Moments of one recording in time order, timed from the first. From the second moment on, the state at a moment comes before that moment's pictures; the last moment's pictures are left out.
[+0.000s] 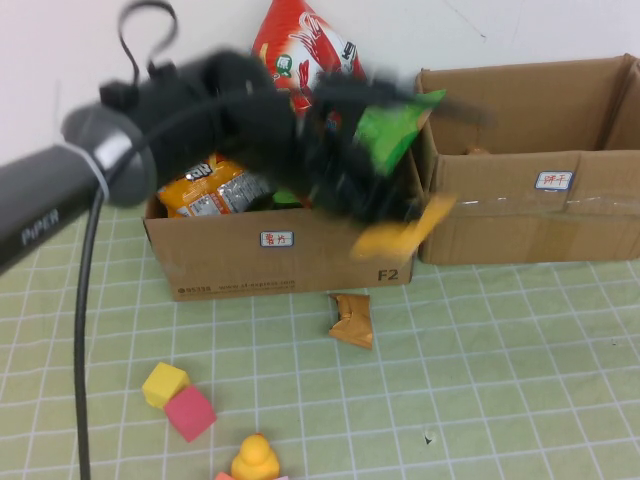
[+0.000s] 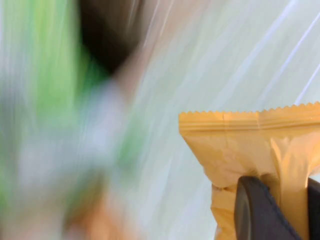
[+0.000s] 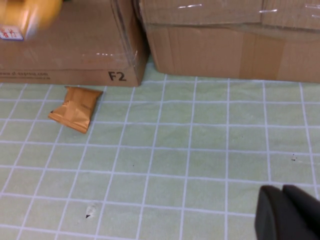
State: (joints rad) right arm 0.00 0.75 -0.39 0.79 0.43 -0.77; left arm -0.50 1.89 -1.67 -0.53 0.81 0.39
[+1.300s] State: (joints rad) right arm 0.00 0.75 -0.37 0.84 0.42 -0.81; left arm -0.59 2.20 -2.27 -0.94 0.40 1.07
